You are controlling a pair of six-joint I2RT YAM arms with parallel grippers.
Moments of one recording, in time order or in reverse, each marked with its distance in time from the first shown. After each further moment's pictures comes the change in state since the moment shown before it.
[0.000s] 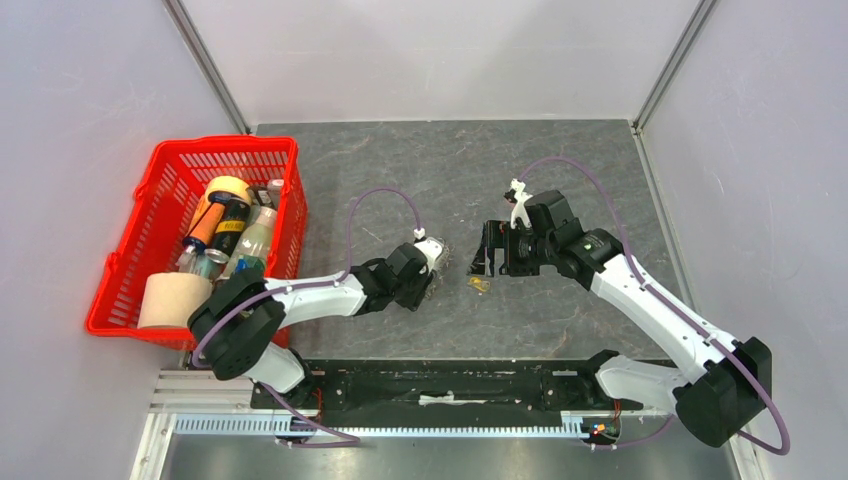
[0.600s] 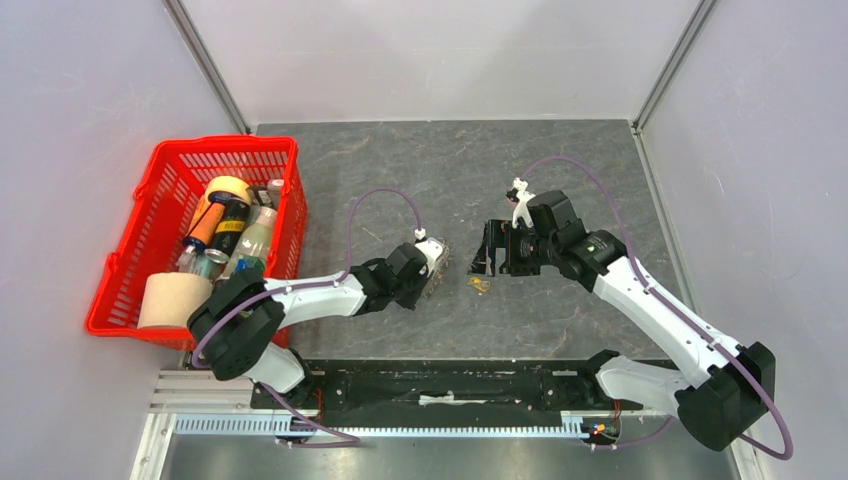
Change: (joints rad) left arm 0.000 -0.001 0.000 0.004 0.022 0.002; right arm 0.000 -0.018 0.000 0.002 0.000 0.008
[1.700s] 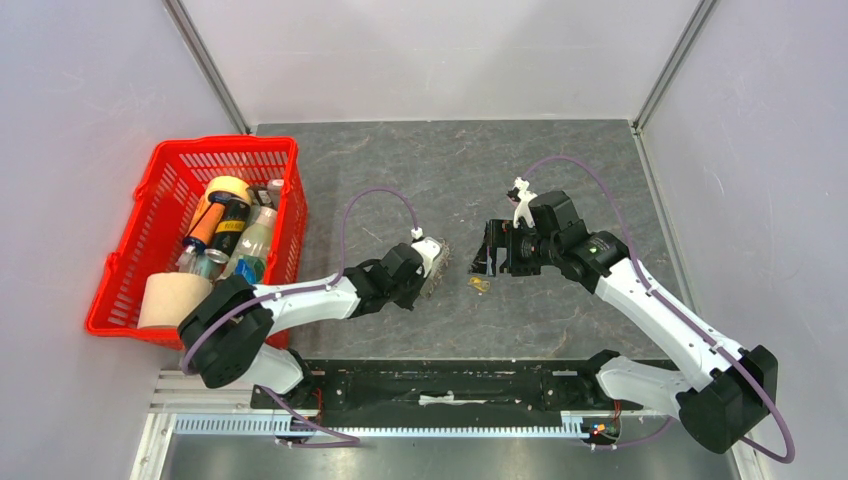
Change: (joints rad) left arm 0.000 -0.059 -0.019 -0.008 0.014 -0.008; right arm 0.000 -0.016 0.000 0.002 0.000 0.002
